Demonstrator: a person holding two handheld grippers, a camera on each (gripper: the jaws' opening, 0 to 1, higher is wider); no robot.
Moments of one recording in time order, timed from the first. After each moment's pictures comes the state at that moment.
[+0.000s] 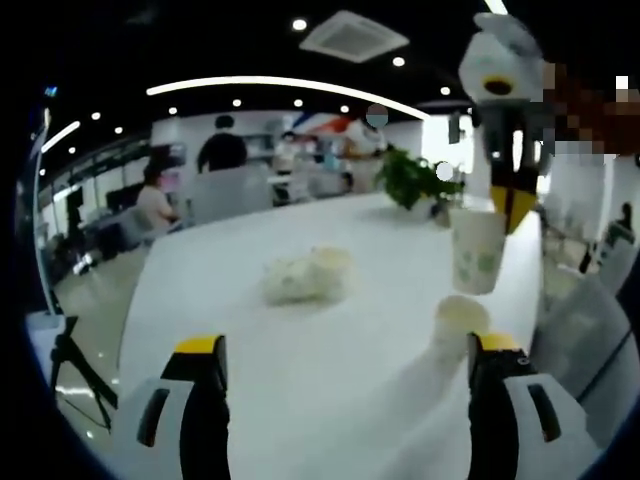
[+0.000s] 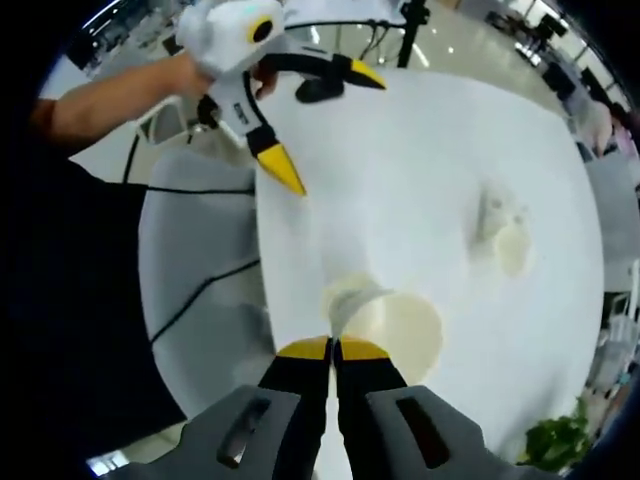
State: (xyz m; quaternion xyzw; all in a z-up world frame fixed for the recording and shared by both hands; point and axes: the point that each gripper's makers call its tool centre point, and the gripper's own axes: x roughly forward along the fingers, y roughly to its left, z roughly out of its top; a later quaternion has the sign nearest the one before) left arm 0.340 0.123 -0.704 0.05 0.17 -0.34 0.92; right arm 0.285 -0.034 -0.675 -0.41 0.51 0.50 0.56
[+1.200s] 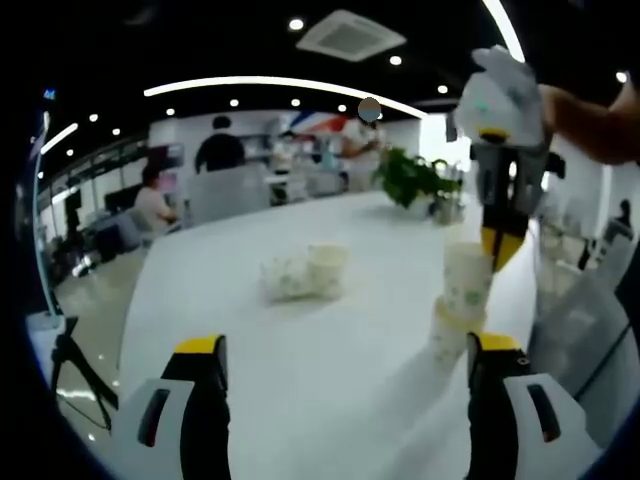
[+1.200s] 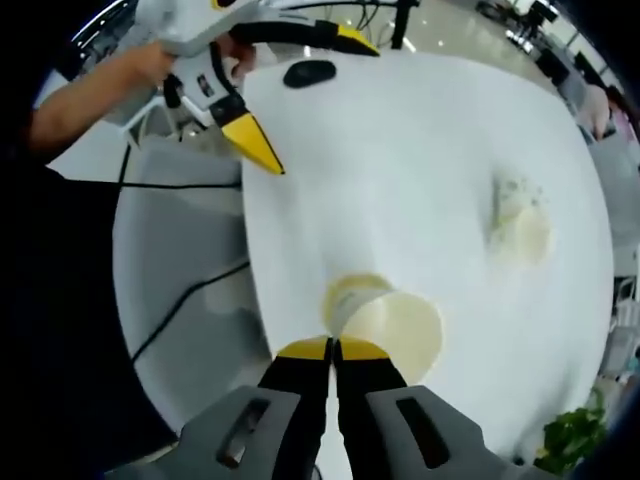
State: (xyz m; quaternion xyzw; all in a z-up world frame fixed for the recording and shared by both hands) left arm 0.335 0.122 -0.704 0.06 0.17 -0.34 0.92; right arm 0.283 -0.035 -0.721 -0.40 0.53 0.48 0.57
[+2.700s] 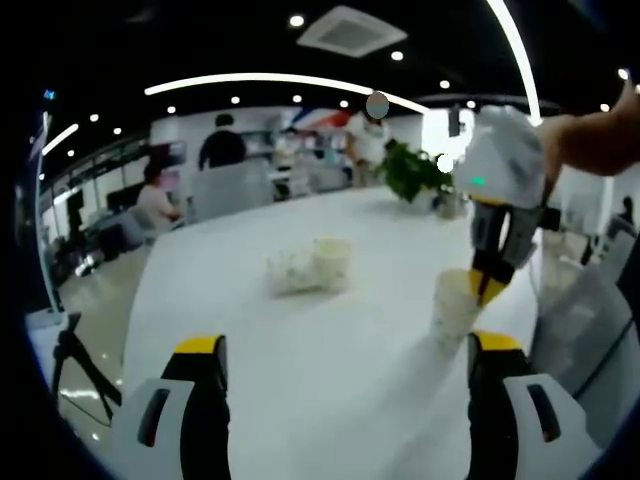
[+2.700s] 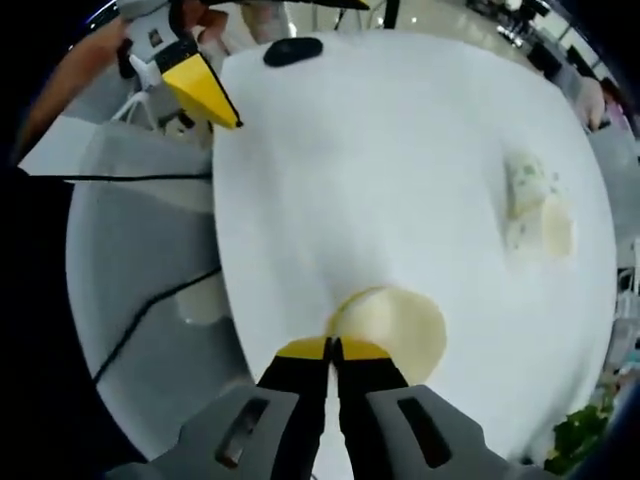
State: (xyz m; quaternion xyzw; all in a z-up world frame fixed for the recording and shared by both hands) left arm 0.337 0.130 -0.712 0.06 0.18 -0.33 0.92; right arm 0.288 -0.031 -0.776 -0.41 0.52 0.47 0.58
